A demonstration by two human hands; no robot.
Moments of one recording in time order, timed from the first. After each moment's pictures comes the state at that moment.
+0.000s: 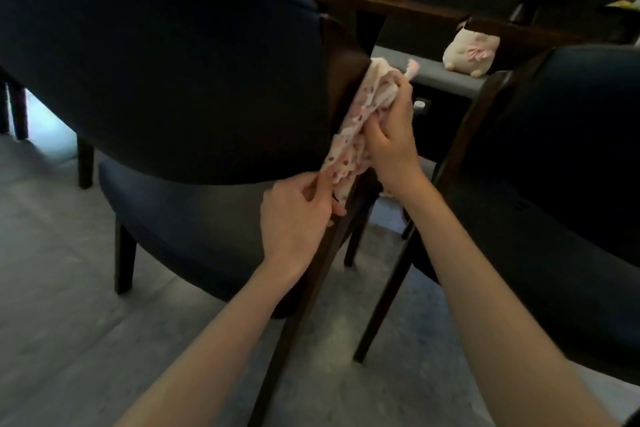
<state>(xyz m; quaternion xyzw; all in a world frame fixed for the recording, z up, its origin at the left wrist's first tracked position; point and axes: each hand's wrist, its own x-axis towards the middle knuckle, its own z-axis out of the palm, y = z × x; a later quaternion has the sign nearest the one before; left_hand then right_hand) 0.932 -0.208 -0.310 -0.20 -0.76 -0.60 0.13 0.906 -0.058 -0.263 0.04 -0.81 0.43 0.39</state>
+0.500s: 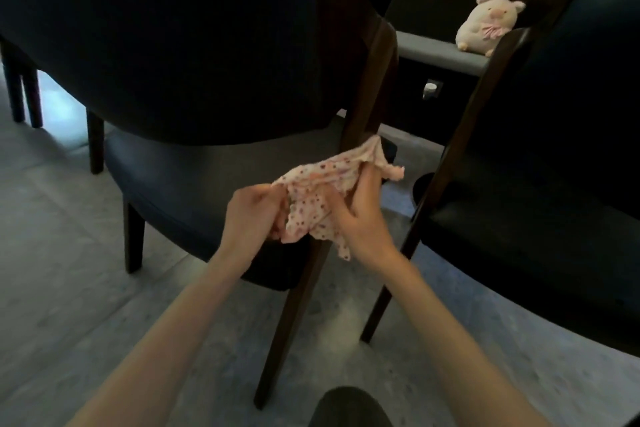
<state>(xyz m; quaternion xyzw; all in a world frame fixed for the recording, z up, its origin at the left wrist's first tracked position) 0.921 -0.248 -0.362 -0.07 -0.79 -0.61 -0.04 0.958 -0.092 -0.387 0.00 -0.83 0.49 0.28</state>
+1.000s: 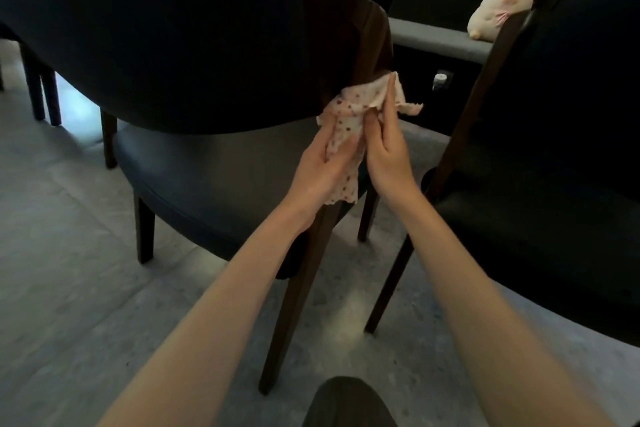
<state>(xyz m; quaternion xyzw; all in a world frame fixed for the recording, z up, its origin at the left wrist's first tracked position) 0.930 -0.177 -0.334 -0.27 -0.64 -0.71 -0.08 0.937 -0.057 -0.331 0.03 -0.78 0.55 0.31</state>
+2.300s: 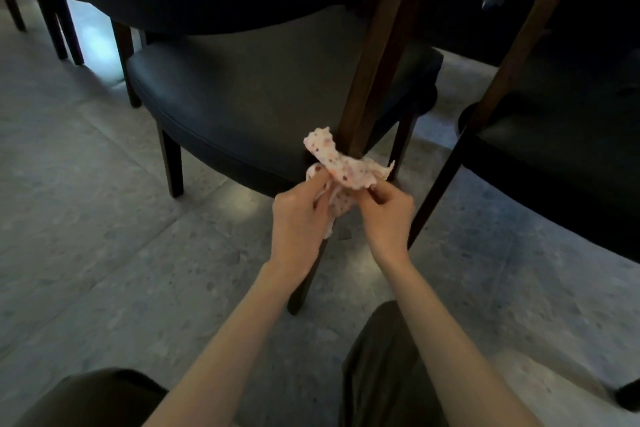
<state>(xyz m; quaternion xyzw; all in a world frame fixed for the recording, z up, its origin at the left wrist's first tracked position) 0.993 -0.238 -0.472 -0.23 -0.83 -0.47 0.20 1.017 -0.121 -0.481 -0.18 -0.73 0.60 0.28</state>
